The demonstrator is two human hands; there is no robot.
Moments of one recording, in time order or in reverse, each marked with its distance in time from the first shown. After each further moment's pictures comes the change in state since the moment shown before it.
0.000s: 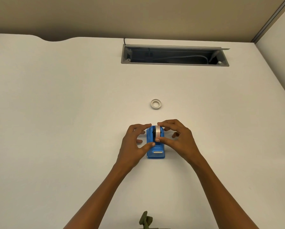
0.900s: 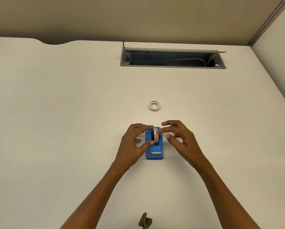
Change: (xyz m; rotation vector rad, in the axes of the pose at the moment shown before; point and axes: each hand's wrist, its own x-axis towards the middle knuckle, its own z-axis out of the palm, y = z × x) left_hand 0.004 0.005 -0.004 0.002 -0.036 0.076; right_hand -0.015 -0.005 -0.016 0.009 -0.033 -0.135
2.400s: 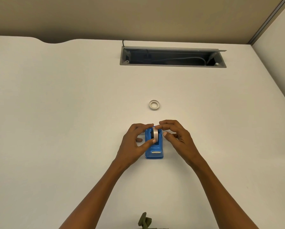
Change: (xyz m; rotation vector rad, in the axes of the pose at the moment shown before) left_hand 0.004 -0.008 0.005 -0.017 -0.011 0.012; right_hand 0.006 0.009 0.011 0.089 0.006 0.044
